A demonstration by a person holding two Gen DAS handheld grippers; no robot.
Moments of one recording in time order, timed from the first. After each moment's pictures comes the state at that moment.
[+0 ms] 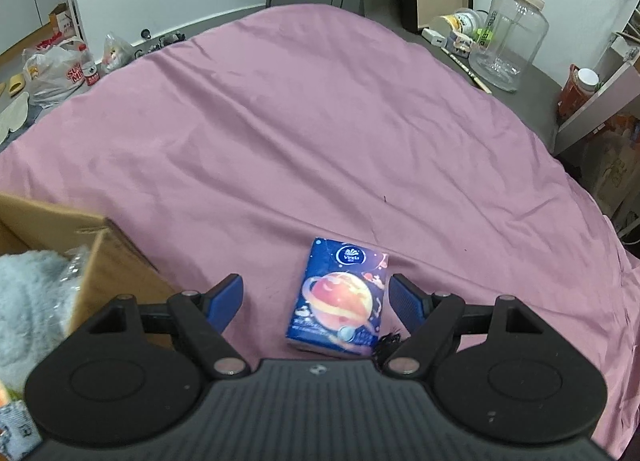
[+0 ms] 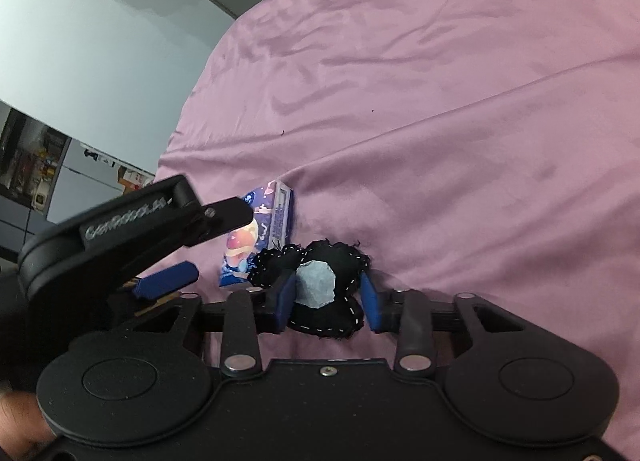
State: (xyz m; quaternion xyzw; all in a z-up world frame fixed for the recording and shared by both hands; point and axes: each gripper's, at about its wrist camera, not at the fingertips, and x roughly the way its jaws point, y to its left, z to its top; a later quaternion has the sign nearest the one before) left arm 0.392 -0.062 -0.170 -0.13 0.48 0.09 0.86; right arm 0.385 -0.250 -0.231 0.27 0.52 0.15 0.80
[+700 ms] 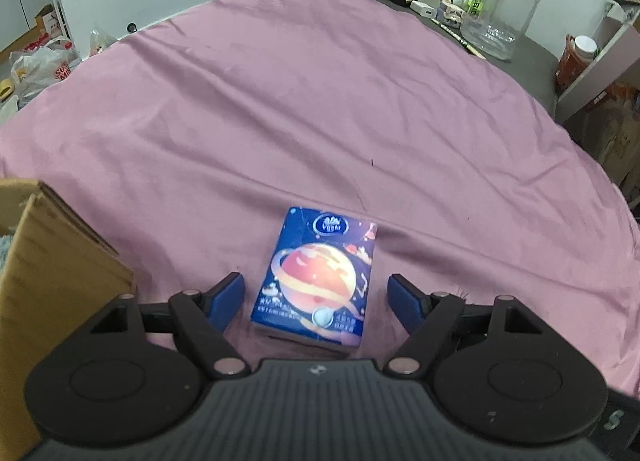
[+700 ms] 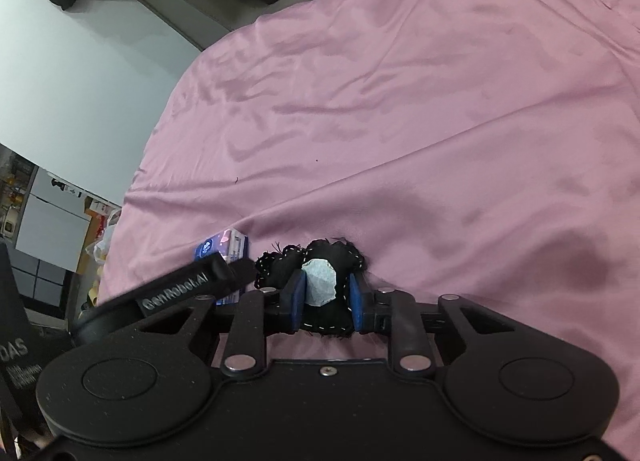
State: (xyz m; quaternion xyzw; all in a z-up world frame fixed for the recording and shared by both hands) left arm 0.391 -0.080 -0.195 -0.10 0.49 0.08 0.86; right arm 0.386 -0.275 -0.218 0.27 0.50 0.09 0.82
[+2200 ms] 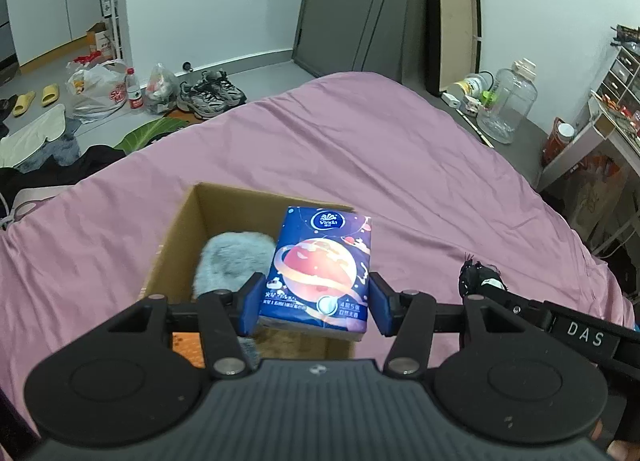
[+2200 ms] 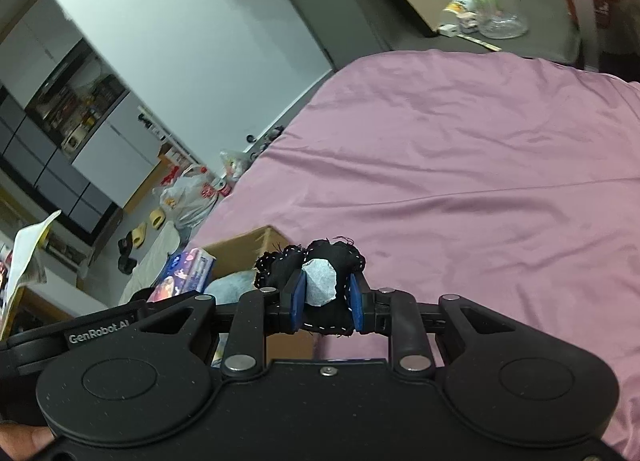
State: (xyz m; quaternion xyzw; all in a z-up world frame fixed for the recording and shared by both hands) left arm 0.252 0.042 -0.076 -0.14 0.42 0.10 0.89; right arm 0.299 -0.172 -0.106 0.17 0.43 0.22 0.86
